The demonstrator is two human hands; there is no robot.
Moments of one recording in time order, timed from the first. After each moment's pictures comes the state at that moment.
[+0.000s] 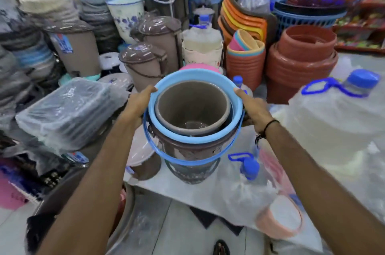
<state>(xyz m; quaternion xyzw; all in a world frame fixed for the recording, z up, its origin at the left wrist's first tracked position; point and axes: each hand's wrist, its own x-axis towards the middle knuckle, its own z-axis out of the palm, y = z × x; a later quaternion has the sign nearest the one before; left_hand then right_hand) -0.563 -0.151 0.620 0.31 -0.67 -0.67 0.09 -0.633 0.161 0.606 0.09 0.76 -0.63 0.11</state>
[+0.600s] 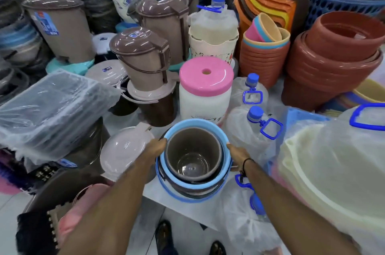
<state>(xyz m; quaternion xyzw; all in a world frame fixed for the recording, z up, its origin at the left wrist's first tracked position) -0.639 -0.152 0.444 0.46 -0.73 -0.49 -0.13 -0.713 0.111 0.419 0.22 0.79 -0.49 0.31</state>
